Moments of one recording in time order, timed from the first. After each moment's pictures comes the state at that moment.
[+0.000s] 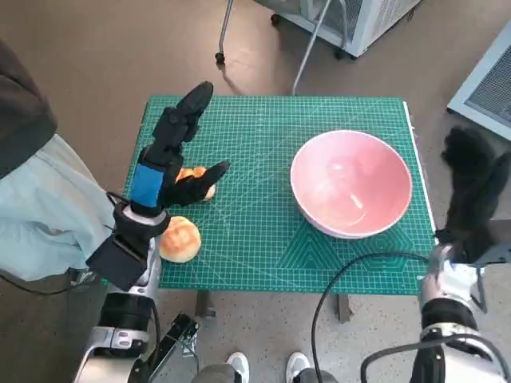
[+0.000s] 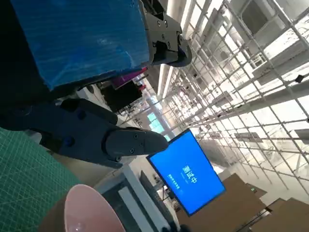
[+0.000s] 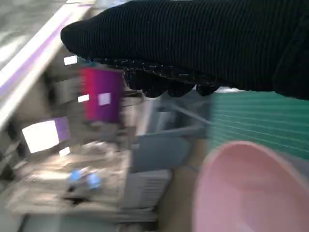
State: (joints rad) left arm -0.54 0.21 0.07 0.50 -0.08 -0.79 -0.28; right arm -0.72 -0.28 -0.38 1.27 0.20 -0.77 0.12
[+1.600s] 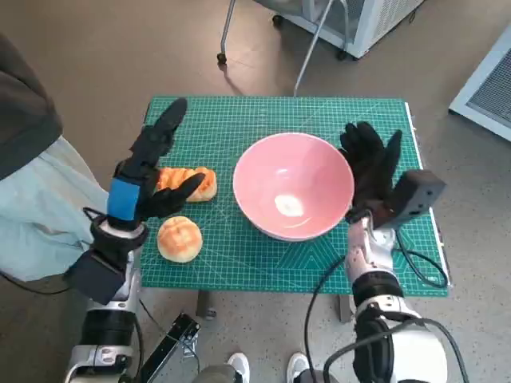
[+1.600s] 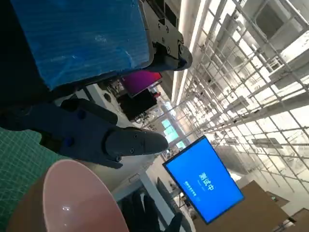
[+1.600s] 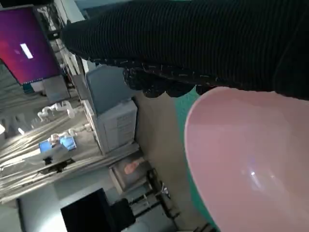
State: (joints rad) left arm -0.42 0.27 0.12 0.40 -0.11 -0.75 -0.30; right arm -0.93 -0.03 -0.43 1.32 0.22 -0.50 0.11
